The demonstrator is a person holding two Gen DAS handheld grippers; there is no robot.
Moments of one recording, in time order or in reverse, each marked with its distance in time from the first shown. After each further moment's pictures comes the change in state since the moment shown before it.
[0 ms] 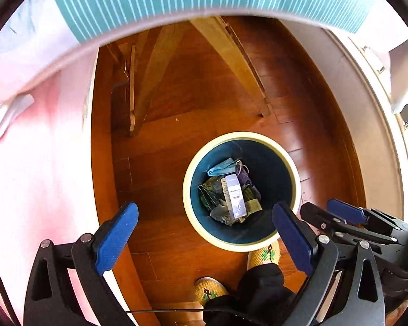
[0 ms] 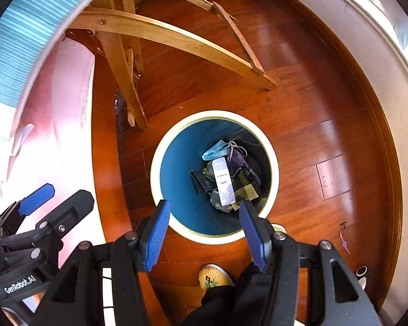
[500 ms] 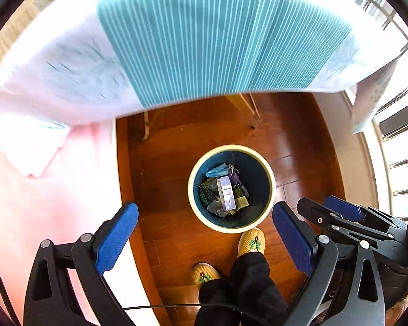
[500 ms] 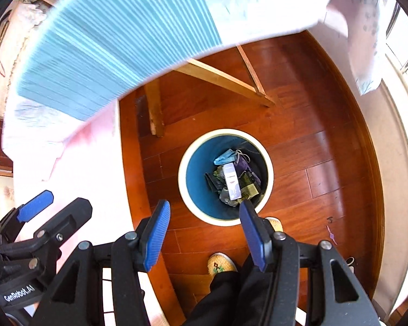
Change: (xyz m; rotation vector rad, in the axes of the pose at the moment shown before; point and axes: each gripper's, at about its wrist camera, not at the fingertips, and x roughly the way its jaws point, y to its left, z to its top) left arm -0.134 0.007 0.012 -0.026 -0.023 0.001; right arm -0.115 0.041 0.002 -0.022 -0.026 -0.003
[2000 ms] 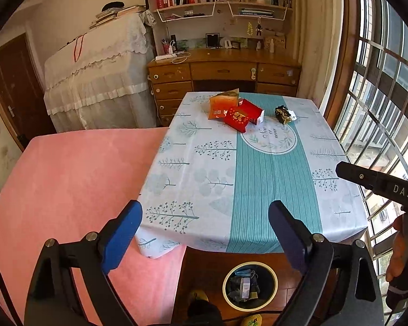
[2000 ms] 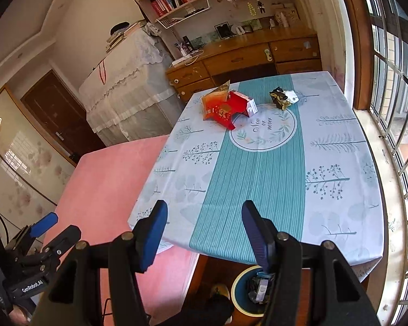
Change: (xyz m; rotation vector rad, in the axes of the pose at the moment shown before) left arm -0.319 0.072 0.095 -0.268 -0.494 0.217; right arm -0.267 0.150 0.170 -0.419 -0.372 0.286
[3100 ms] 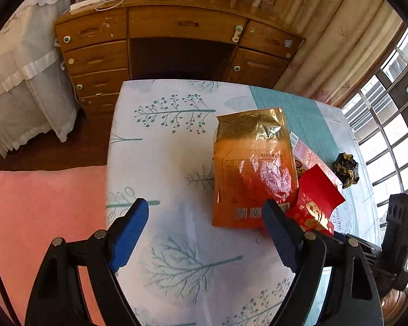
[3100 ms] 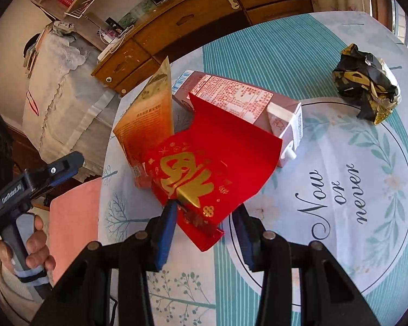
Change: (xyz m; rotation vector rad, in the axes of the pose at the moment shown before) left arm 0.513 0.069 0.288 0.084 0.315 -0.428; right arm 0.360 -0.069 0.171 0.327 0.150 -0.113
